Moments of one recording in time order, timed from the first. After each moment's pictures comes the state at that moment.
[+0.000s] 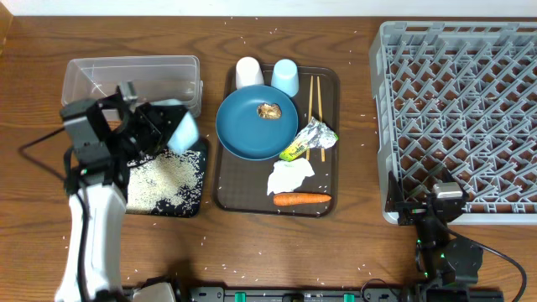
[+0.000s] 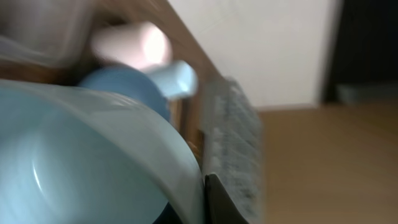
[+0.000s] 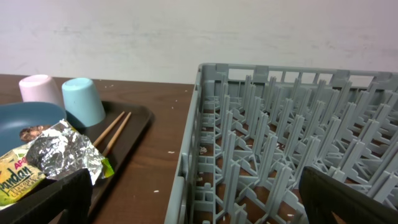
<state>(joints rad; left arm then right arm) 0.29 1.32 0.83 -0.12 0.99 -0.81 -0.03 0.01 0.01 -0.06 -0.11 -0.01</state>
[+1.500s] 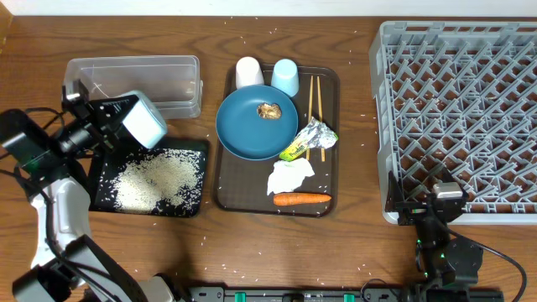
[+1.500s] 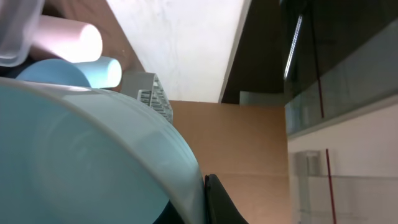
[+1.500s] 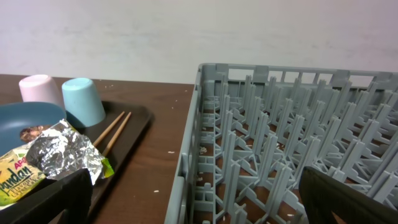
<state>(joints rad) 0.62 1.46 0.84 0.39 1.49 -1.38 -0.03 0.01 0.01 -0.06 -0.11 -0.01</state>
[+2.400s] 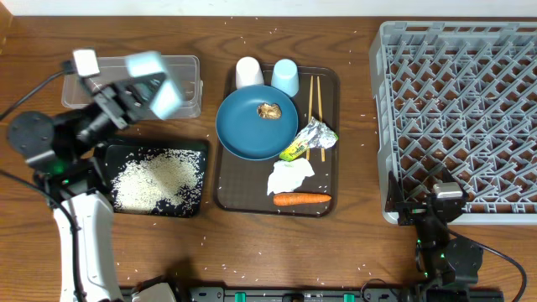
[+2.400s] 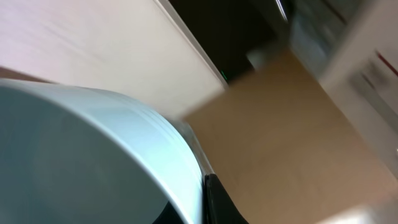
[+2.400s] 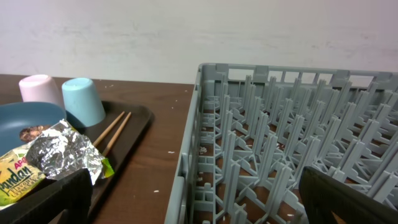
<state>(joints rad) 0.43 1.24 0.84 0.65 1.27 -1.22 -0.03 0.01 0.01 -0.06 -0.11 -0.01</state>
